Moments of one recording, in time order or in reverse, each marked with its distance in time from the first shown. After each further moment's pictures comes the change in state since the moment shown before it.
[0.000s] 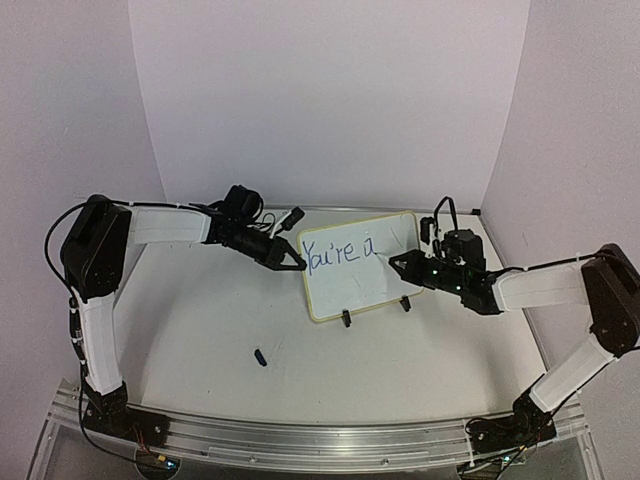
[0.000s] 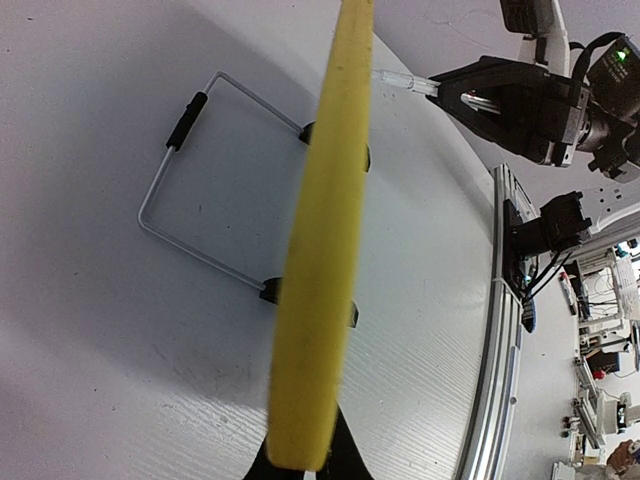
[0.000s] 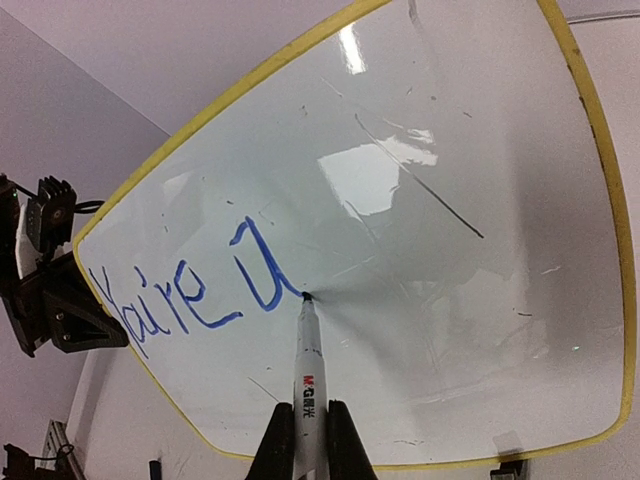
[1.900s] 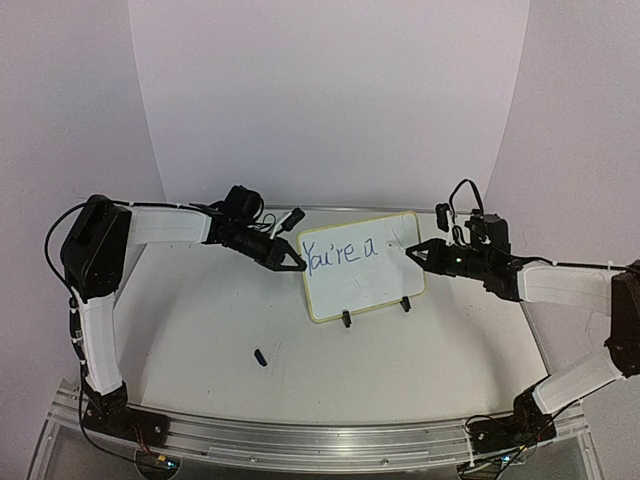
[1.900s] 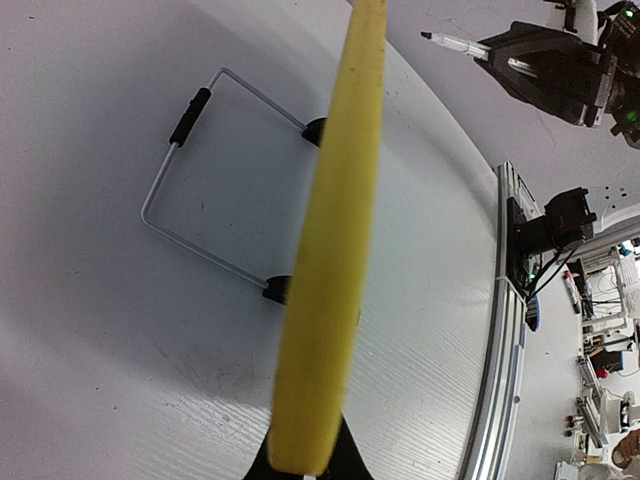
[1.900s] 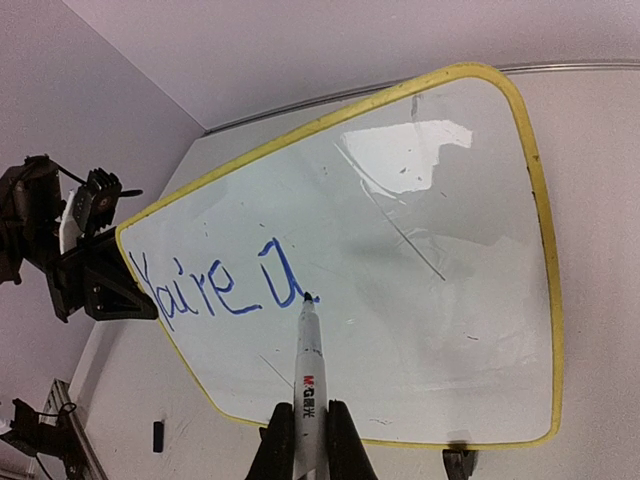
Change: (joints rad) left arm -0.003 0.000 0.000 -0.007 -0.011 0.008; right arm -0.136 -0.149 0.044 -0.217 -0.203 -0.149
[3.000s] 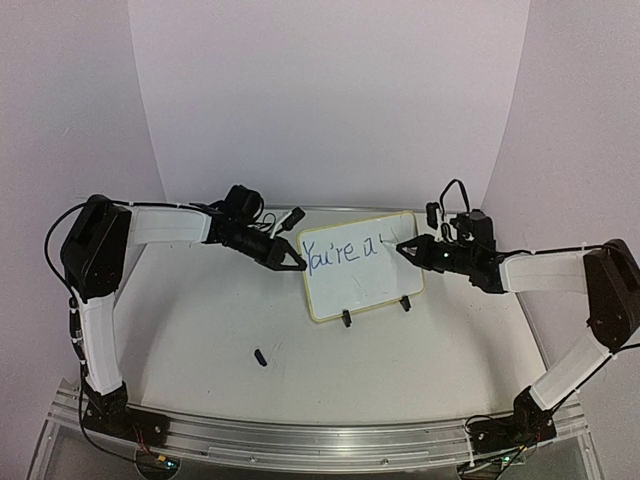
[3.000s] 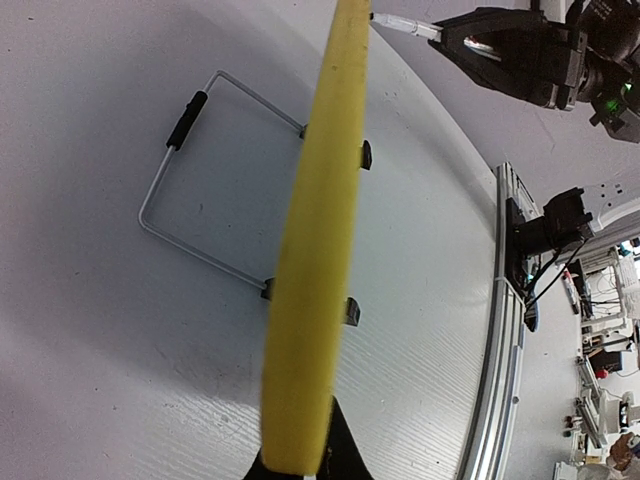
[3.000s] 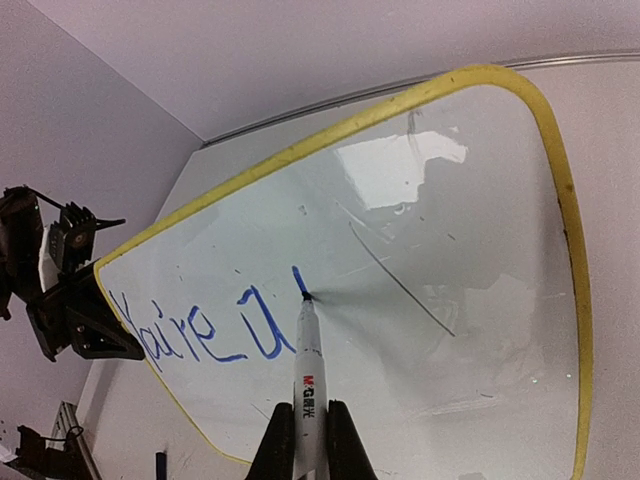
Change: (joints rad) left arm 0.000 0.000 0.002 -0.001 0.001 -0.001; right arm 0.000 0.173 0.079 0.108 -0.002 0.056
